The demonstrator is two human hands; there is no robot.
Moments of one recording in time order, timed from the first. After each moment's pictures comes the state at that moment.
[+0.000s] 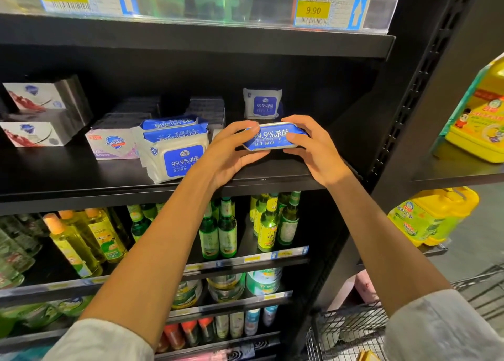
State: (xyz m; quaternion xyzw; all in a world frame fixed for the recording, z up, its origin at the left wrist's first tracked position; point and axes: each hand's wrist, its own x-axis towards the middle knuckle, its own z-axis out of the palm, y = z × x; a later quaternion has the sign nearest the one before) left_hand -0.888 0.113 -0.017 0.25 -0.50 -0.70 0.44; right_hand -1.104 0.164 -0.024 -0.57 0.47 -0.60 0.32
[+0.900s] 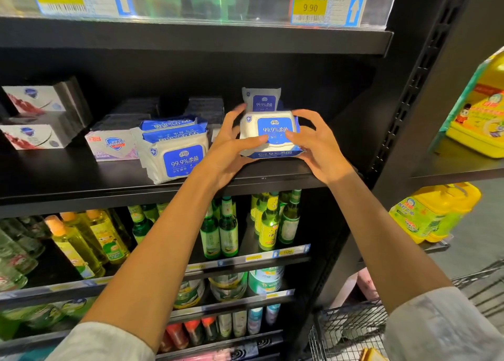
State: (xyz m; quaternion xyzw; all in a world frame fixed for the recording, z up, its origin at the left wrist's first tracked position) left_hand -0.893 0.118 -0.016 0.22 -0.56 -0.66 0.44; right_hand -1.101 0.167 -0.019 -0.50 0.47 -0.62 0.37
